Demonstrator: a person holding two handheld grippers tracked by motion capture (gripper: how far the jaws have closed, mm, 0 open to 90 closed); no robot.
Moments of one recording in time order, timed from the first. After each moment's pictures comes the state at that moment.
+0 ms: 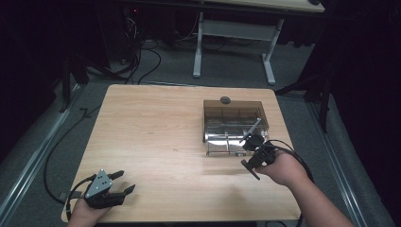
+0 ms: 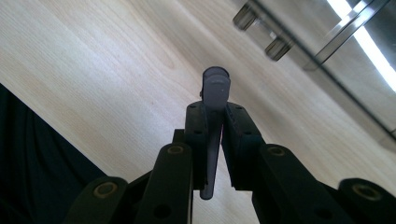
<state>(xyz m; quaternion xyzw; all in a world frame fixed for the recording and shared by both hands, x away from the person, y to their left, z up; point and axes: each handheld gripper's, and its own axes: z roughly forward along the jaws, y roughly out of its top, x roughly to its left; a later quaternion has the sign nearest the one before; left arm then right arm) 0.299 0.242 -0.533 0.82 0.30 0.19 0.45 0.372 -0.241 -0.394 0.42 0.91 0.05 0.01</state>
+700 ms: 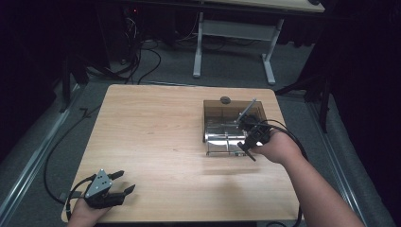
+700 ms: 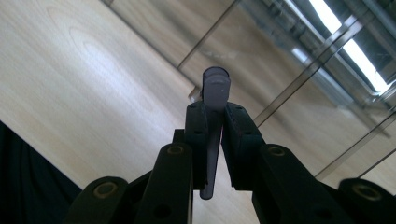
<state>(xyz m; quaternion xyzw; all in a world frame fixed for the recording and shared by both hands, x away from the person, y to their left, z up) 0.299 0.242 -0.534 0.82 0.30 0.19 0.45 0.419 -0.231 -0.368 0.42 0.91 0.06 0.02</state>
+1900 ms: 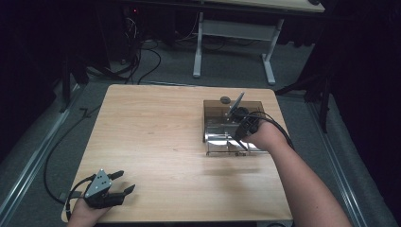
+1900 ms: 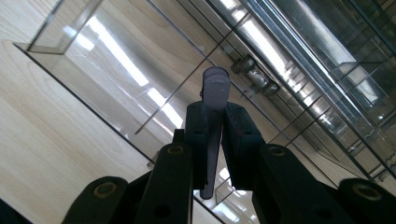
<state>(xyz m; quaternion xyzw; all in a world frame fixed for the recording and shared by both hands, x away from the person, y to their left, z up) 0.299 0.243 -0.533 0.82 0.30 0.19 0.45 0.464 -0.218 -0.392 0.41 0.91 0.05 0.04</state>
